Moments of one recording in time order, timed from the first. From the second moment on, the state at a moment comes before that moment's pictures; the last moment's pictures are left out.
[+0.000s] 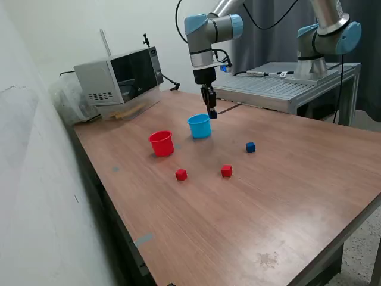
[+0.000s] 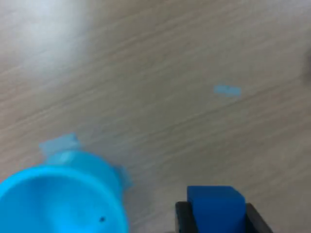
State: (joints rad) arm -0.20 -1.07 1.67 -2.20 -1.53 3.37
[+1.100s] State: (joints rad) arm -0.36 -1.07 1.65 -2.14 -1.53 3.32
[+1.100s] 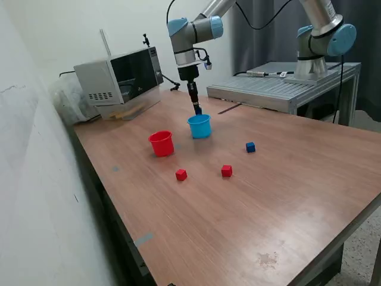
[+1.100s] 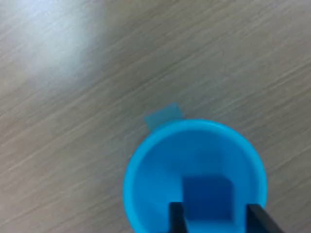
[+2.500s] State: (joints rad) arm -0.04 -1.09 1.69 -2.05 -1.43 3.47
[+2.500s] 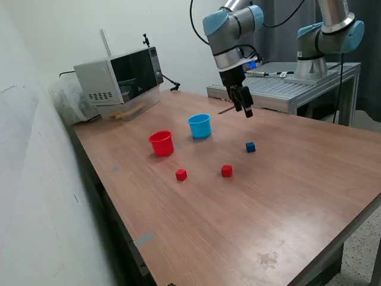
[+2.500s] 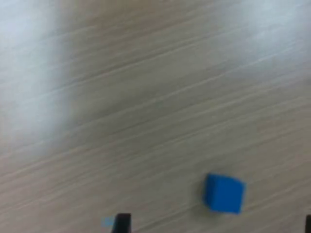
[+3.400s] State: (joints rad) arm 0.01 -0.90 1.63 -2.13 -1.39 3.51
